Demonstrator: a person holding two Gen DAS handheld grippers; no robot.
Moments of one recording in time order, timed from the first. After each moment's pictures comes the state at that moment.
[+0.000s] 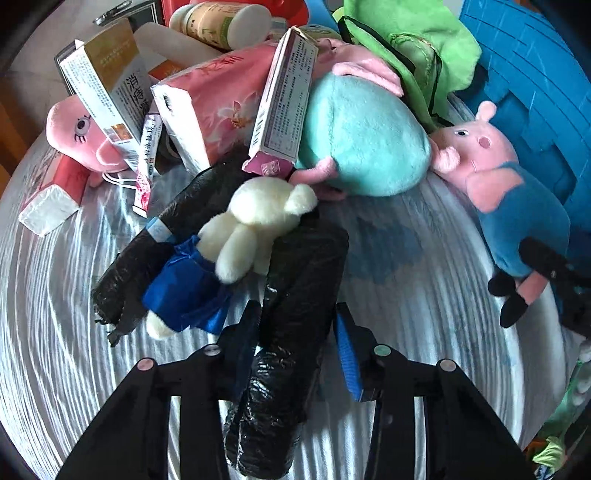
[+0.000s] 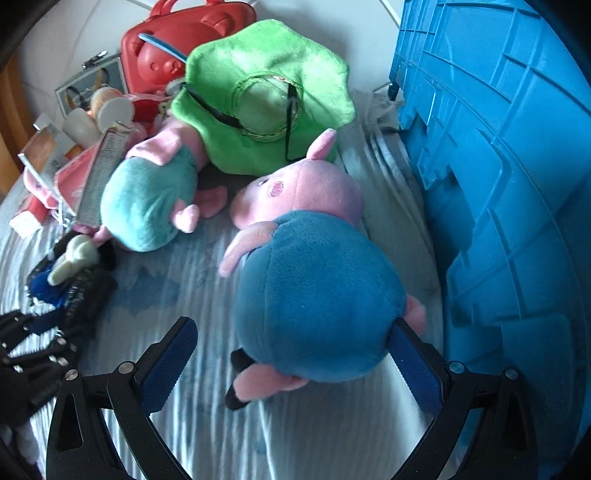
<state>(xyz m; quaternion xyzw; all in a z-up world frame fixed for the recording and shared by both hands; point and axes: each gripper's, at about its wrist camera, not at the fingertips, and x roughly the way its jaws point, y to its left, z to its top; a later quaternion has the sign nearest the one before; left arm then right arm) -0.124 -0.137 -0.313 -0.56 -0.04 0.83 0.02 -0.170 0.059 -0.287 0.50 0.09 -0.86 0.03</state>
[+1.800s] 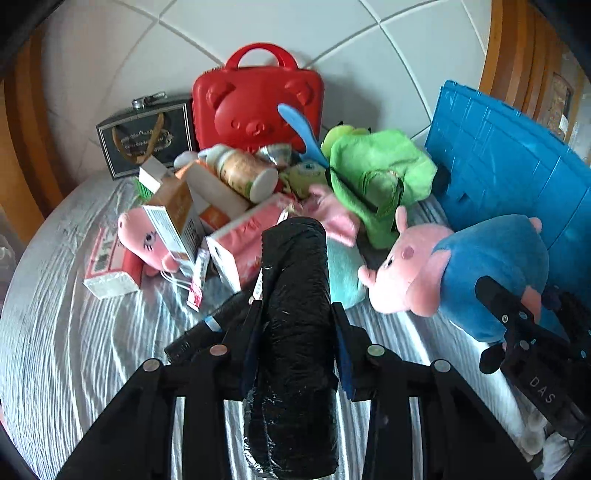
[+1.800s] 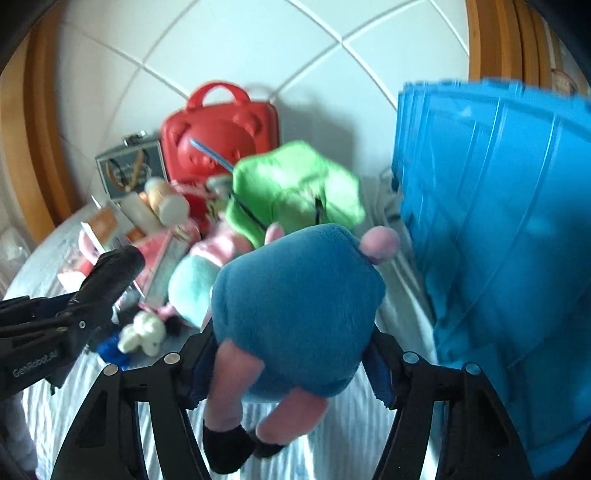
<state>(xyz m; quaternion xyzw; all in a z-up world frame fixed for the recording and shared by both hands) -0.085 -0.111 -0.161 -0.40 -0.04 0.91 0.00 -0.120 0.042 -0.200 0.32 0.04 -0.94 0.09</state>
